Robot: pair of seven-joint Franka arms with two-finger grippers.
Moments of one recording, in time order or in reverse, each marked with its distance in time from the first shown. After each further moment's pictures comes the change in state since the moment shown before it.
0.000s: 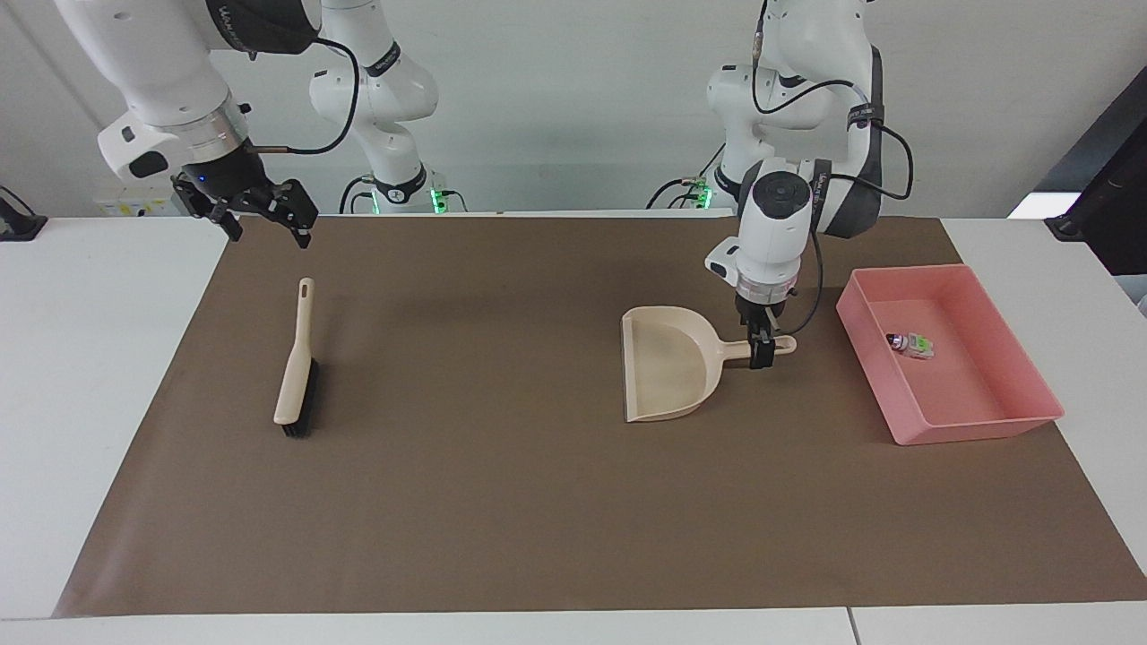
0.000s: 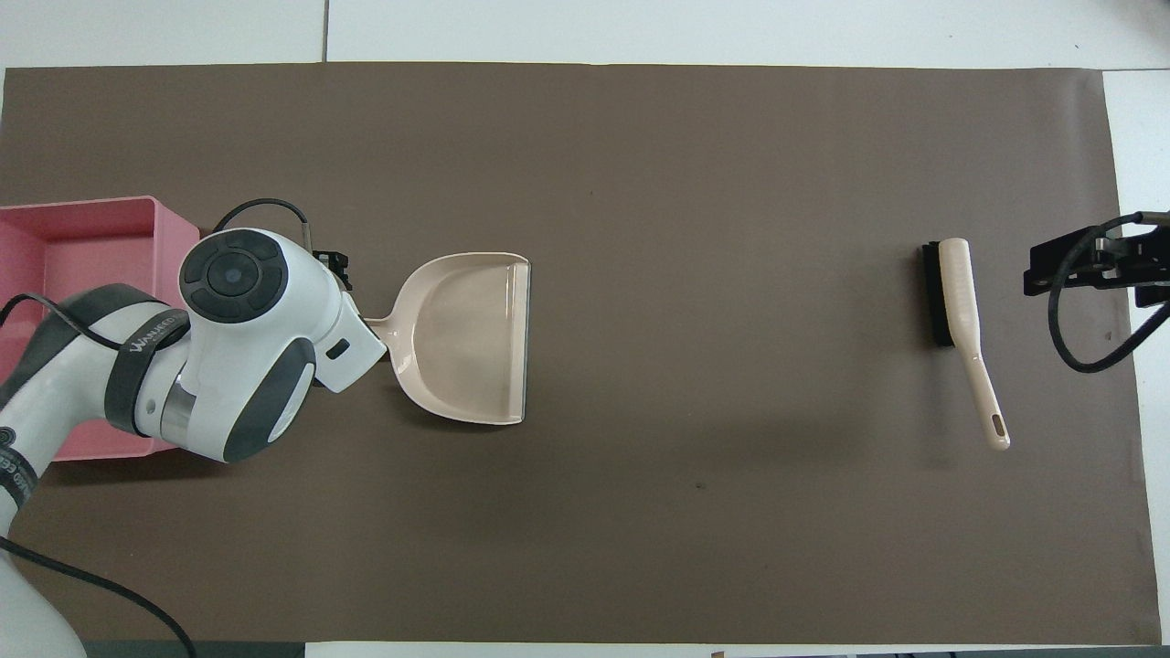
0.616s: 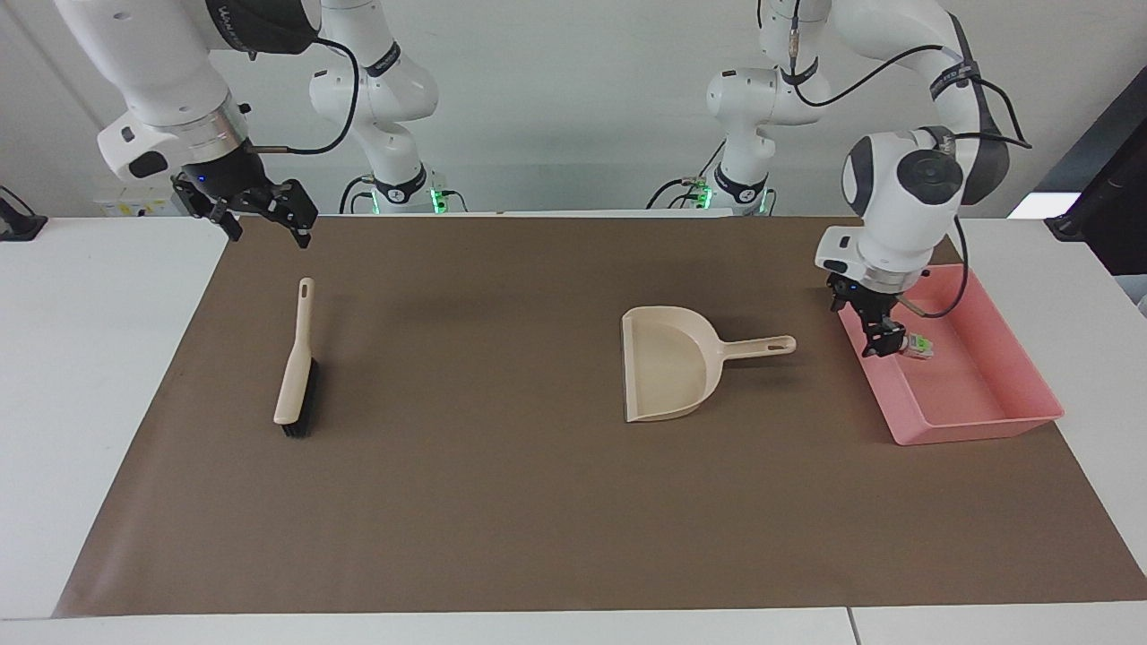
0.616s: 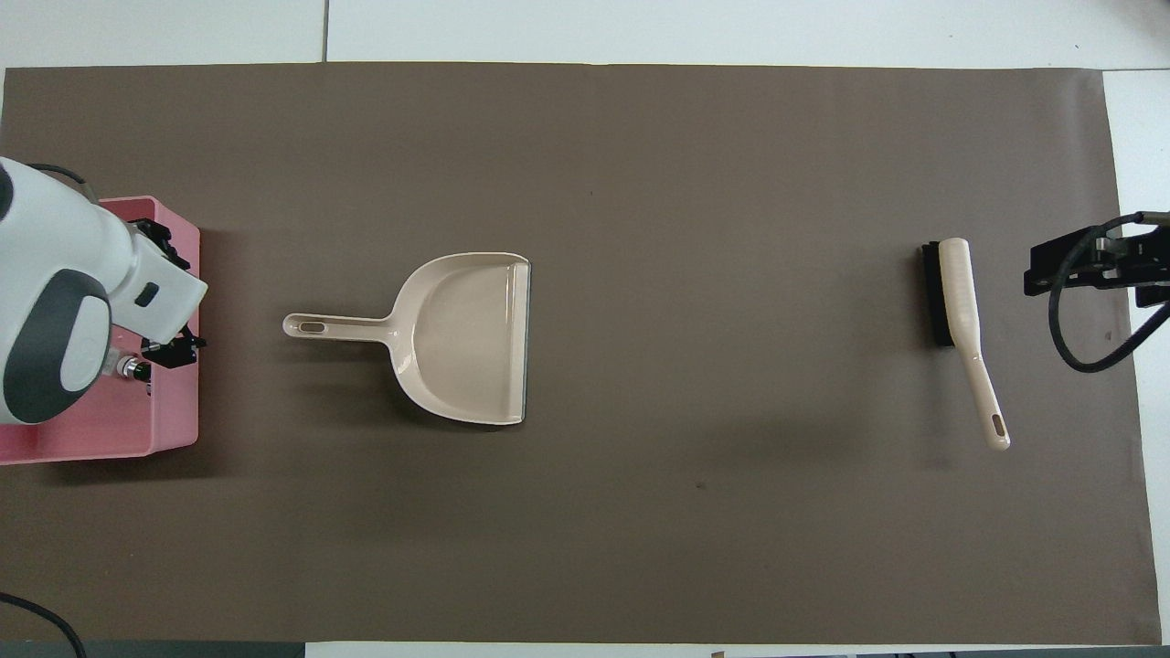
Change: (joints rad) left arm 0.290 -0.033 0.017 0.095 -0.031 -0.141 0.000; right arm 0.000 0.000 0.000 0.000 0.000 0.000 0.000
